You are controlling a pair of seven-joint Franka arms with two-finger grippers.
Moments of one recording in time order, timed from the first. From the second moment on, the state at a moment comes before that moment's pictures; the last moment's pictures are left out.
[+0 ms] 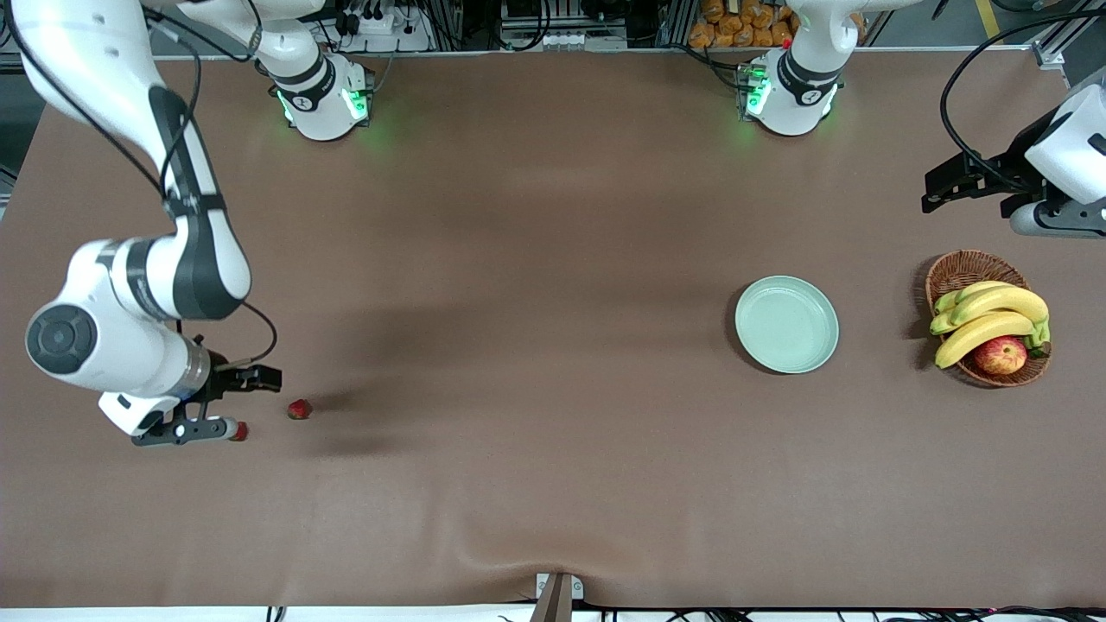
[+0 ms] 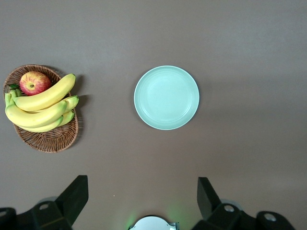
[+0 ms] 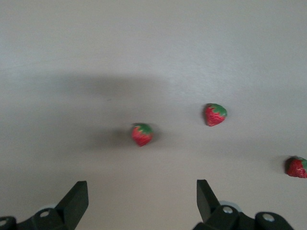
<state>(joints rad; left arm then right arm) 0.07 0.00 -0.14 -1.54 -0.02 1.45 0.00 0.08 0.57 -0.07 -1.55 0.02 2.06 -0.04</state>
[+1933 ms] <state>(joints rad) 0.07 0.00 -0.14 -1.54 -0.02 1.45 0.00 0.10 0.79 -0.05 -1.54 0.03 2.26 0.30</state>
